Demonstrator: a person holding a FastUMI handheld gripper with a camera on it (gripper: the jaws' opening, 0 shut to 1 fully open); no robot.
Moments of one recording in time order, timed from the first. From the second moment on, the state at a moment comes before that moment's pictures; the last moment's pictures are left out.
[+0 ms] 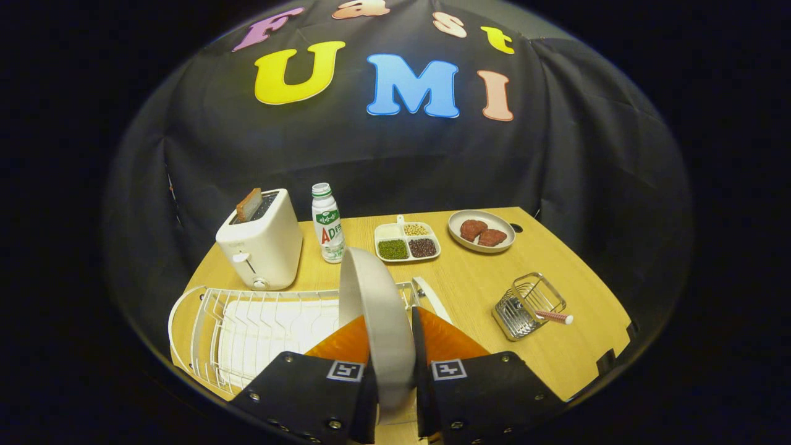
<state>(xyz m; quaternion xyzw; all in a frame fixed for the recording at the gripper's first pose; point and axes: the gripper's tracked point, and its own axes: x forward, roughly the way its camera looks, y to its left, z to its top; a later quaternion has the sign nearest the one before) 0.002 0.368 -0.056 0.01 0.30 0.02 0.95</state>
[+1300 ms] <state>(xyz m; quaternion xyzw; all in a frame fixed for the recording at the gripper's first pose) -0.059 0.349 0.011 -0.08 0.24 -0.01 0.97</state>
